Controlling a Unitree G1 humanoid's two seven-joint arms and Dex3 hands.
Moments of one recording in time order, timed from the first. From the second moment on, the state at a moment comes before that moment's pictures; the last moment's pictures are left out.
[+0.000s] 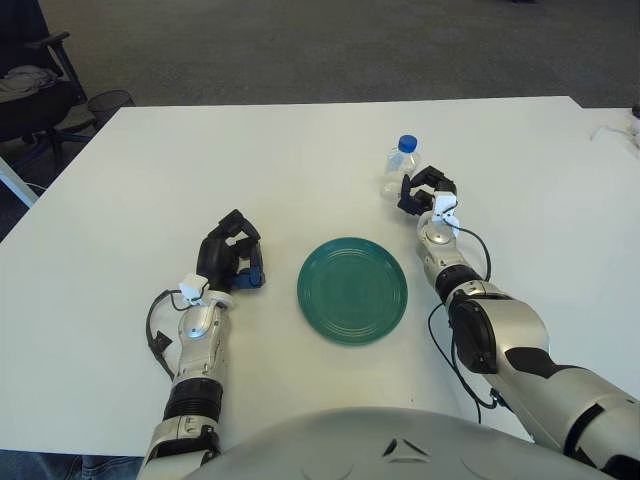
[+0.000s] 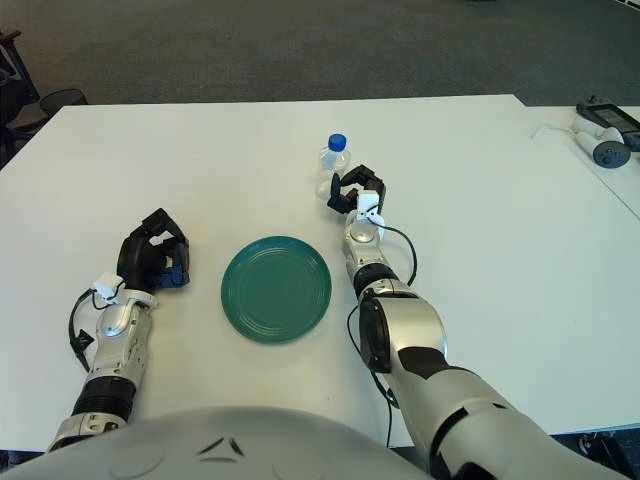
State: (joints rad) left arm 0.02 0.03 0.17 0.44 -0.18 -0.33 -0.21; right arm -0.72 0.02 -0.20 1.28 -0.07 -0.42 -0.43
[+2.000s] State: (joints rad) left arm 0.01 0.04 0.18 0.45 -0.18 -0.33 -0.22; right arm -0.65 0.02 0.08 1.23 -0.27 -0.40 -0.46
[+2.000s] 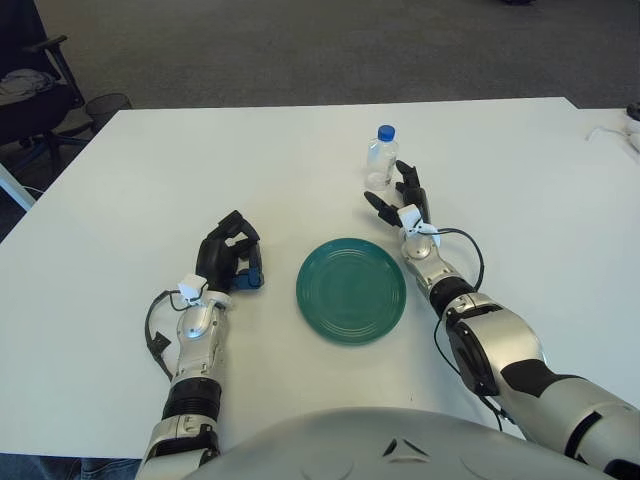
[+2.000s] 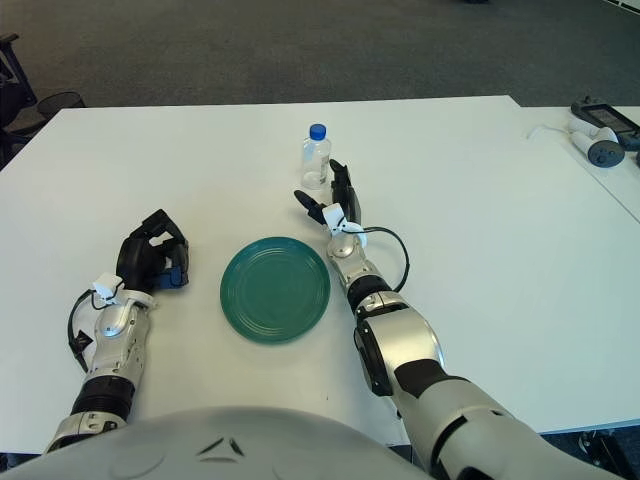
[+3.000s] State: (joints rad) left arm 0.02 0.03 0.18 0.44 -0.18 -0.33 -0.20; right arm -0.69 0.05 -0.03 1.24 -0.18 -0.38 -0.37
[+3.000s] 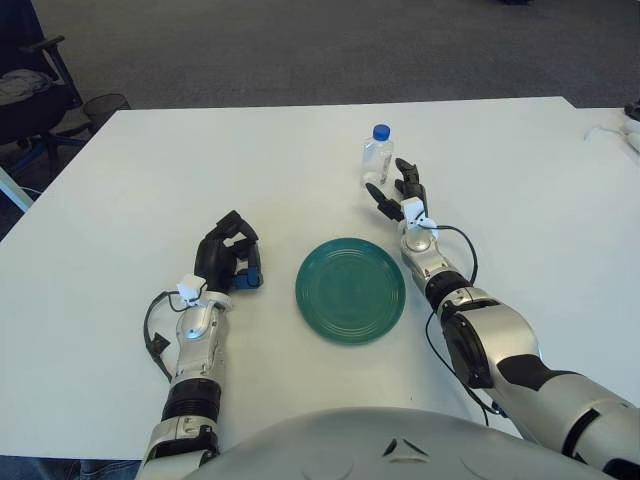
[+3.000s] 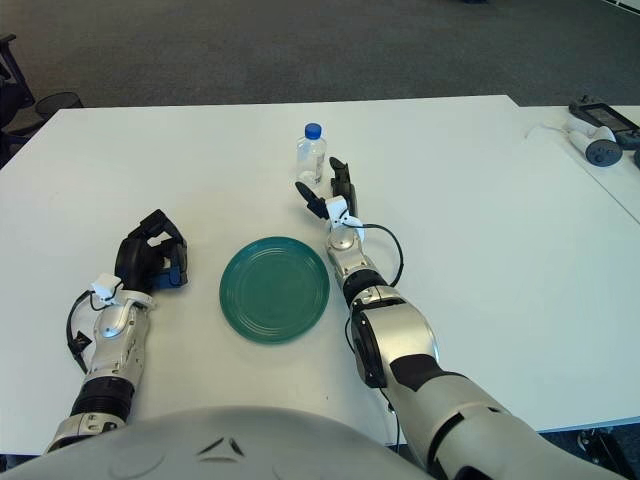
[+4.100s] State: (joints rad) left arm 0.02 0.04 0.19 0.43 -0.18 -0.33 -0.20; right arm -0.78 -0.03 -0.09 1.28 -0.14 -0.28 -0.26
